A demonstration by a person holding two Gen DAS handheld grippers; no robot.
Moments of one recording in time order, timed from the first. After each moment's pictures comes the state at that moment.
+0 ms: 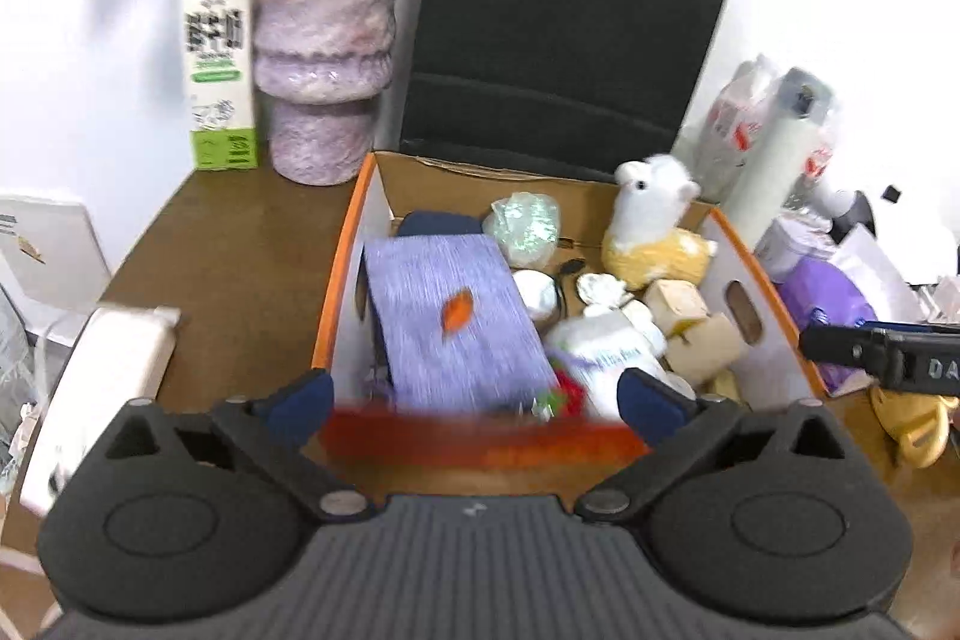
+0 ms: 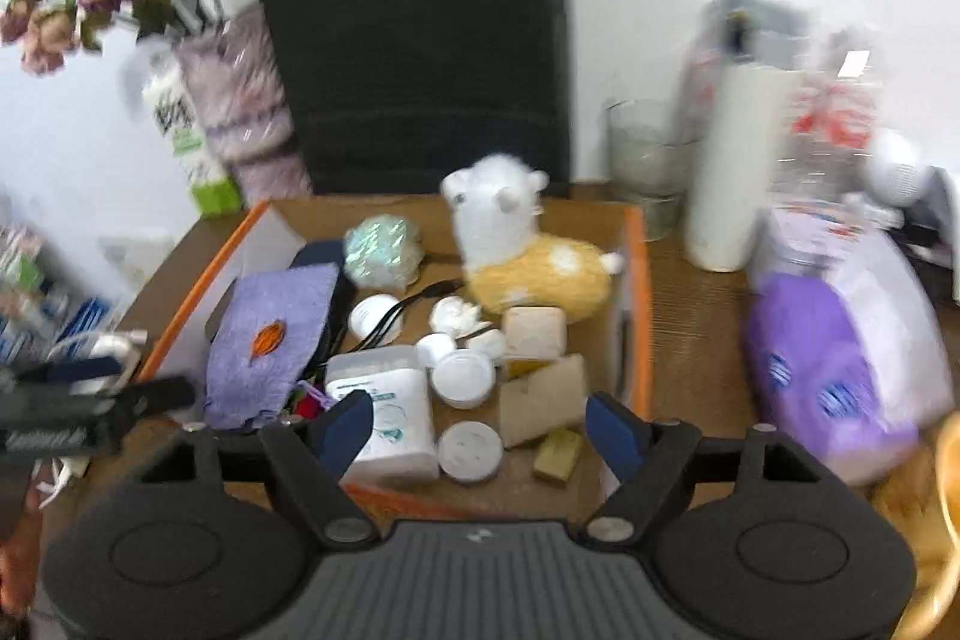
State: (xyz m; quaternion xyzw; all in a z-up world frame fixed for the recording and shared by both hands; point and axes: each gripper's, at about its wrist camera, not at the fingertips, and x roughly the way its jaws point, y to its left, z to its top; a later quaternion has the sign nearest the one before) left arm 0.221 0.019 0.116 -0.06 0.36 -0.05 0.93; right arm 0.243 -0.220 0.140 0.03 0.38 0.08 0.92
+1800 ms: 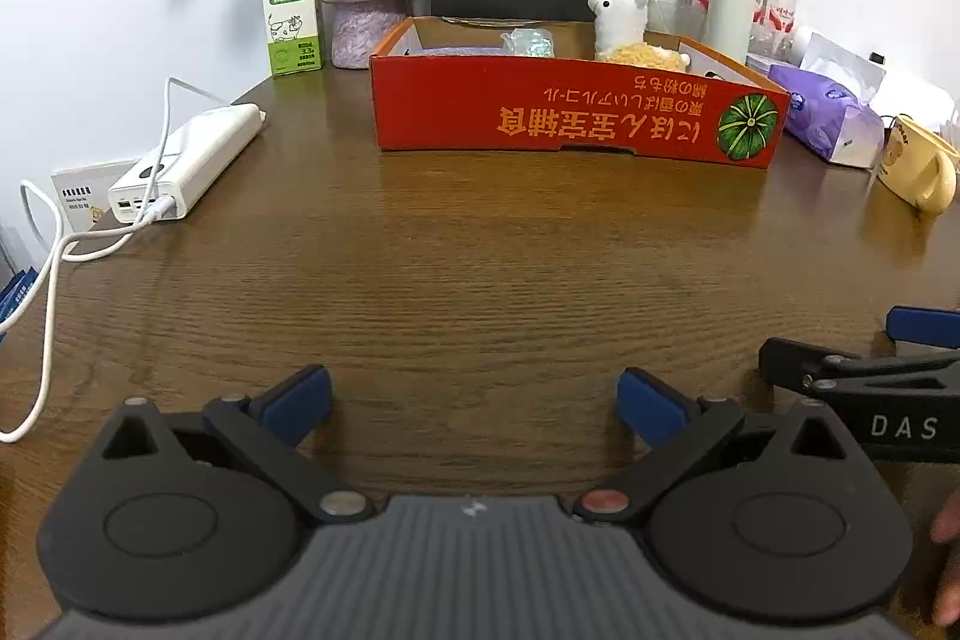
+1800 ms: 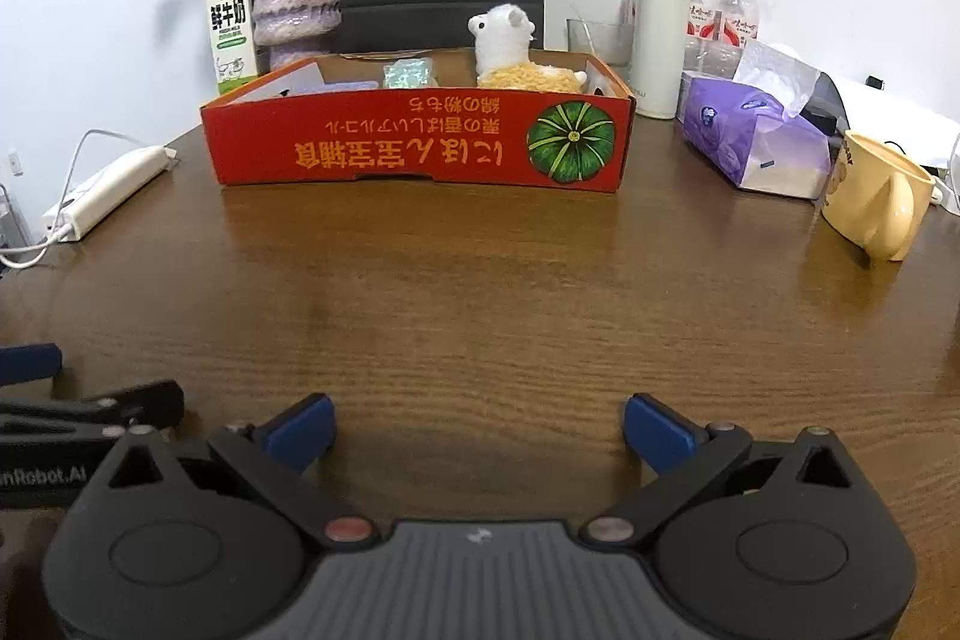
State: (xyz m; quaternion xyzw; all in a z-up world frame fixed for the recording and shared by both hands) left arm 0.040 -0.003 0.005 0.01 0.34 -0.01 0.94; right arm 0.036 -0.185 0.010 -0.01 0.34 0.05 0.94
